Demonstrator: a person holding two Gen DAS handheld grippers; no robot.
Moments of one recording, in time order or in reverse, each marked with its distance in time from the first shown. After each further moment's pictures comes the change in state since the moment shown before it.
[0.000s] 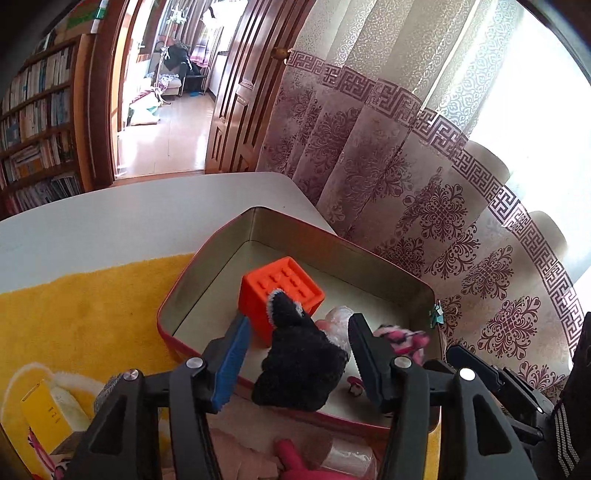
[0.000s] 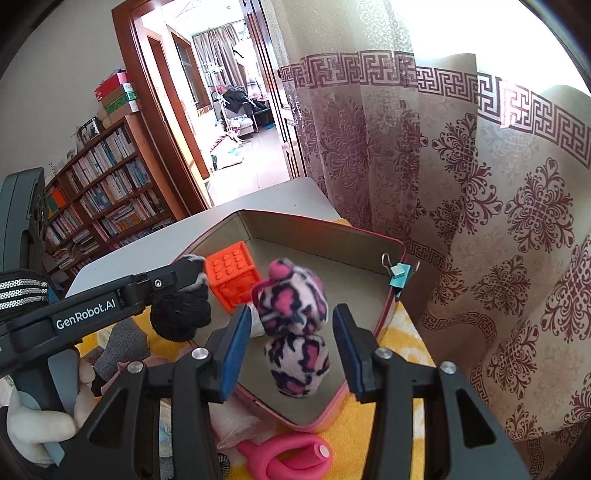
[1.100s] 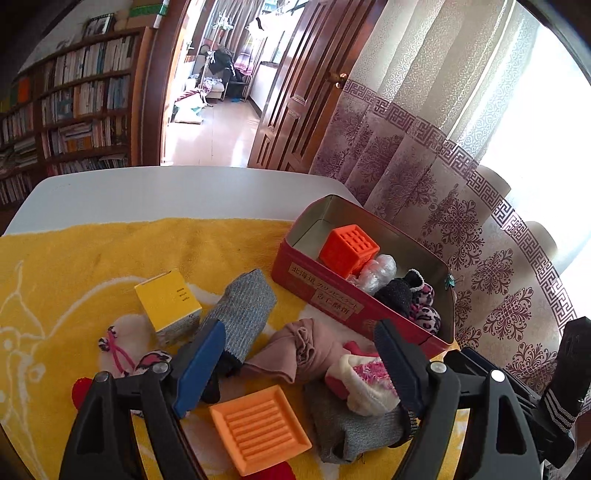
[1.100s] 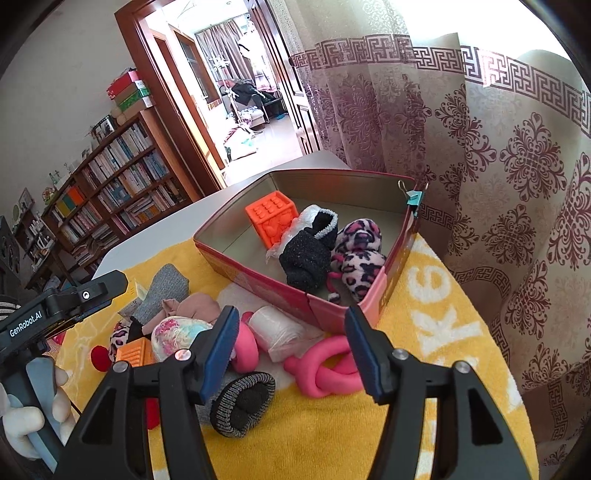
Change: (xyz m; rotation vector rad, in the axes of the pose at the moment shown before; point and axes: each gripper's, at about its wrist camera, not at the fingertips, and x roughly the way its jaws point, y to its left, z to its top) left arm -0.115 0.059 -0.080 -0.118 -0.075 0.104; right arm -0.040 0.026 -0.058 0.037 0.043 0.075
